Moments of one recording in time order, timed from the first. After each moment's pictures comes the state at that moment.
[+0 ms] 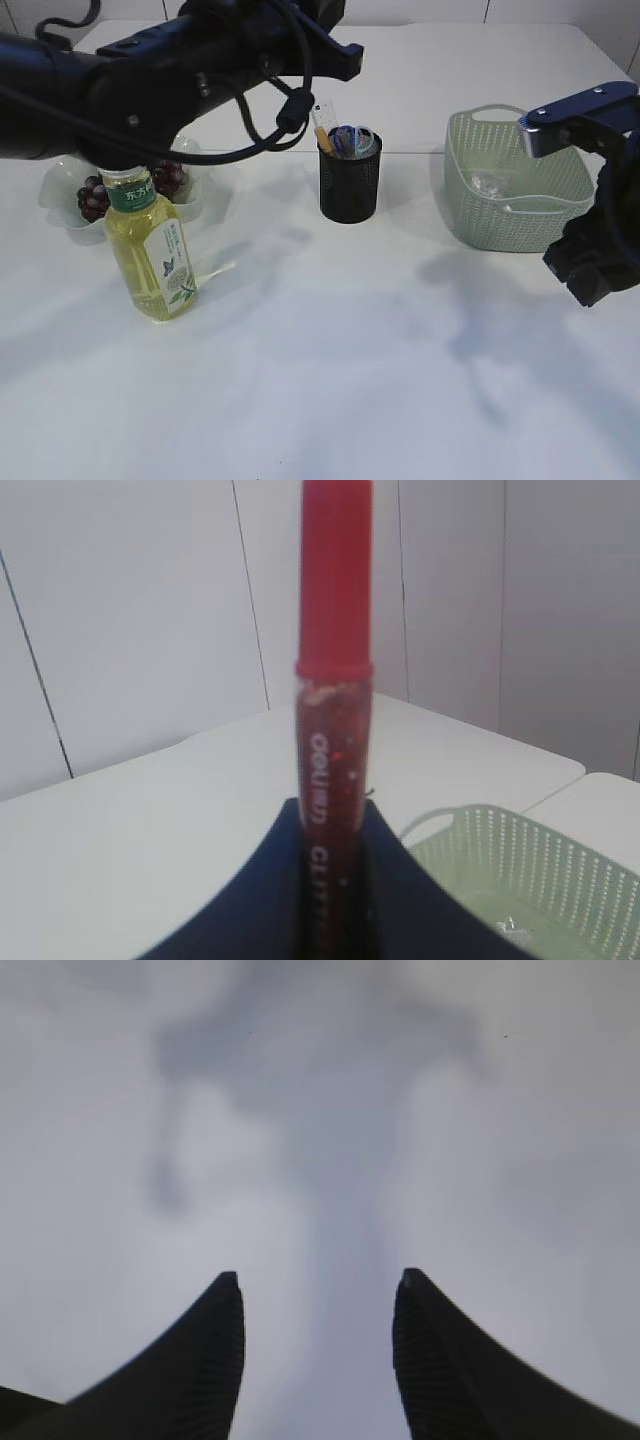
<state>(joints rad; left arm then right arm) -0.67 1.80 -1.19 -0.11 -0.57 0.19 0.33 1.45 -1.07 -0.16 1.09 0.02</state>
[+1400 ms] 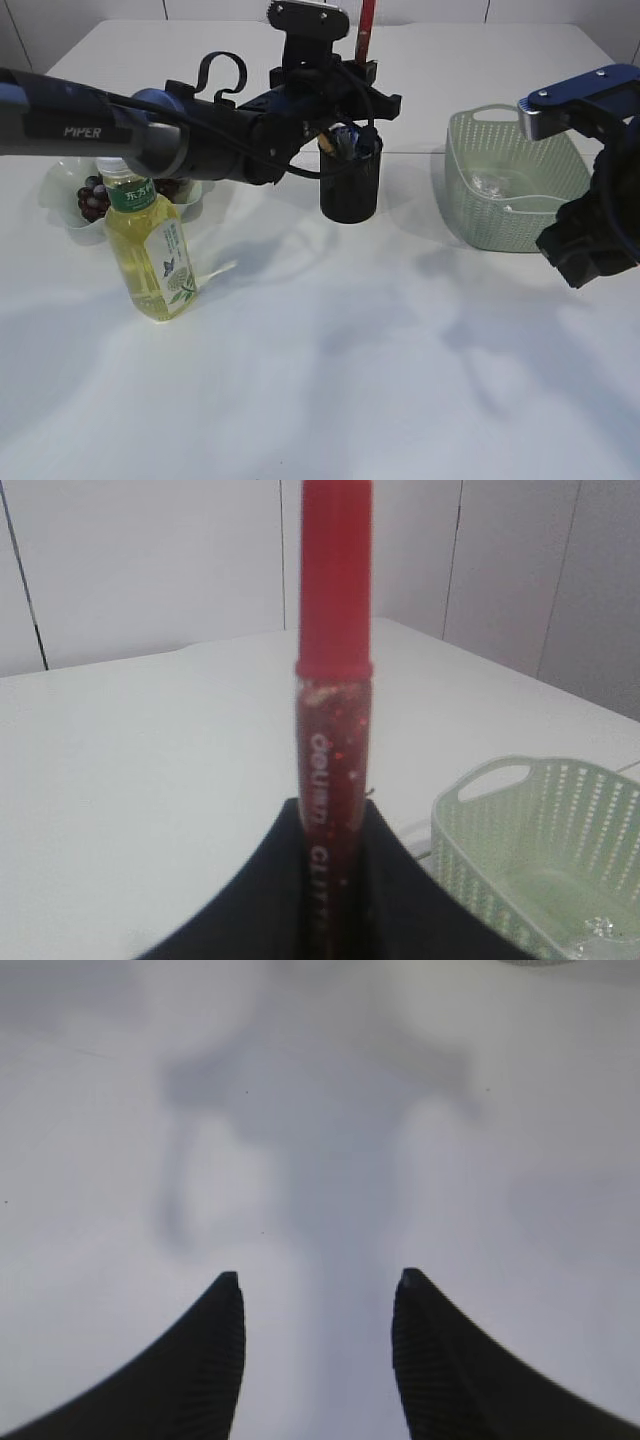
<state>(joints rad) -0.63 2.30 -1.67 -0.17 -0.49 0.11 0.32 1.43 -1.07 -0.17 1.03 0.03</state>
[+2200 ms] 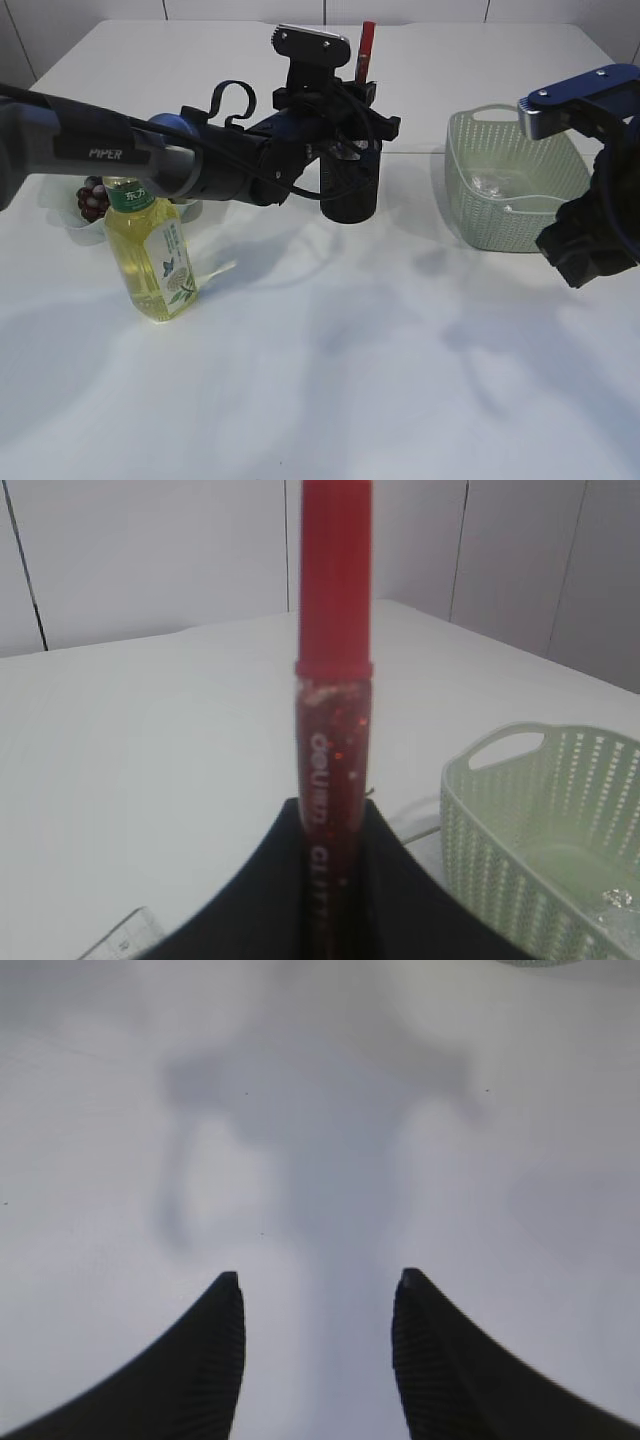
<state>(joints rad) -0.63 2.36 -1.67 -0.17 -0.54 0.11 0.32 1.43 -1.07 -0.17 1.03 0.03</state>
